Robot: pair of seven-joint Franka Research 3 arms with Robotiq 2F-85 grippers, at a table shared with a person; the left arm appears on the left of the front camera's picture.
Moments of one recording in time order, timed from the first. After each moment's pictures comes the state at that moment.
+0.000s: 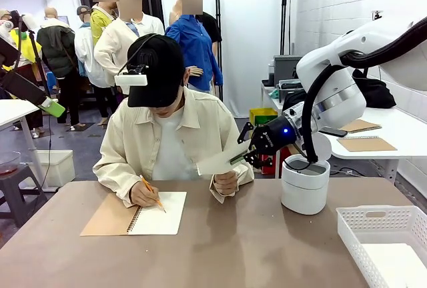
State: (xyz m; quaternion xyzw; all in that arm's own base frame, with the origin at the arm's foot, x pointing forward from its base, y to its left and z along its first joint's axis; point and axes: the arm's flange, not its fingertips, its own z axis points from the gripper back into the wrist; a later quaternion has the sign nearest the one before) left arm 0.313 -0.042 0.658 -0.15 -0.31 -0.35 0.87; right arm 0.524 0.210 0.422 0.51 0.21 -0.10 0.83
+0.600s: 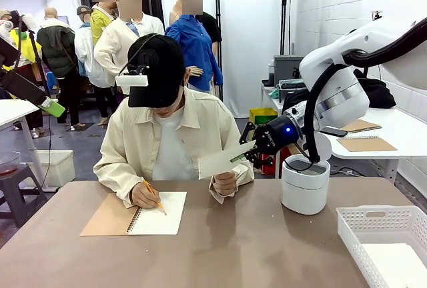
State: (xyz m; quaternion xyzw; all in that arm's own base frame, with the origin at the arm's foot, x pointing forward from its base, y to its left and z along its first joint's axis) left arm 0.313 -0.042 0.658 -0.15 -0.31 -0.35 0.87; right arm 0.520 0.207 0.425 0.51 0.23 -0.09 0.82
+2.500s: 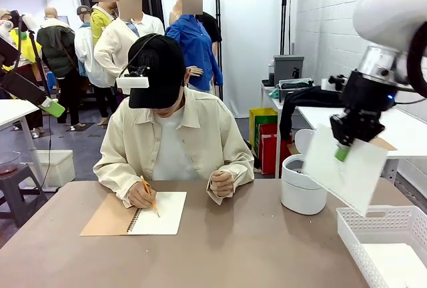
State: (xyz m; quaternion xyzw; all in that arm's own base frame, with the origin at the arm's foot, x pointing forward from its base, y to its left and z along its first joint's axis) left arm 0.313 -0.042 0.658 -0.15 -0.31 -0.35 0.87; right arm 0.397 0.053 0.548 0.11 -0.04 0.14 0.98
